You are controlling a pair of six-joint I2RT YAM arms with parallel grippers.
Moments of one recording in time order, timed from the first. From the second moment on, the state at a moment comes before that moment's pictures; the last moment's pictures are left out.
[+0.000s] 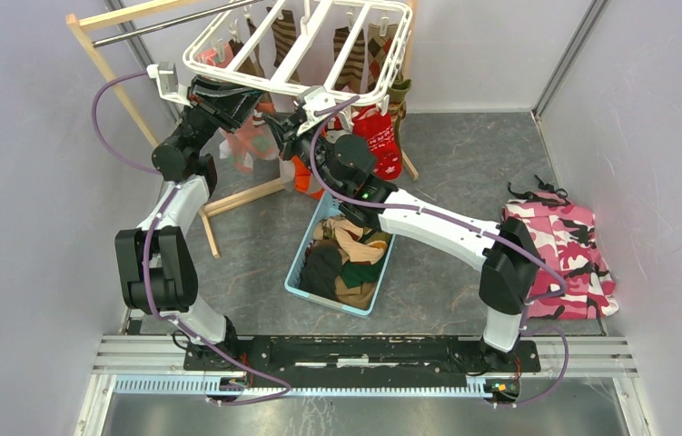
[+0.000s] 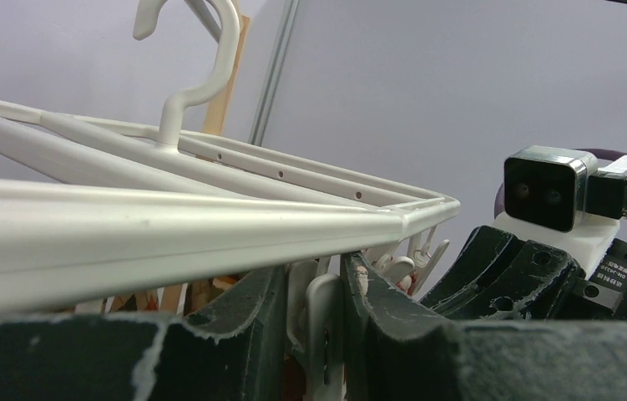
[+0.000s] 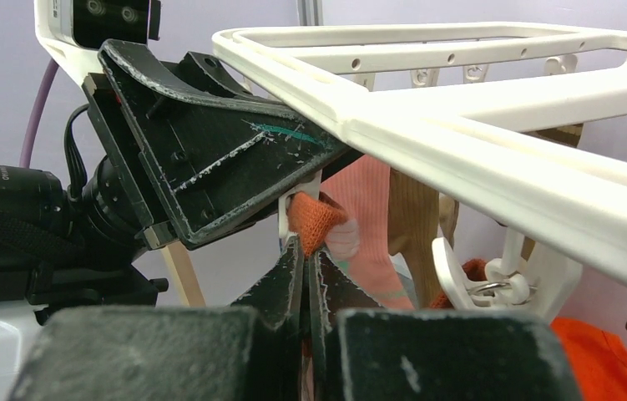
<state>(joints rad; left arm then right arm) 0.06 1.61 1.17 1.52 0.81 -1.26 0.99 1.83 1.63 0.58 0.20 -0.01</state>
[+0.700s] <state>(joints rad) 0.06 1.44 1.10 1.40 0.77 -1.18 0.99 1.79 1.55 0.59 0.20 -0.01</state>
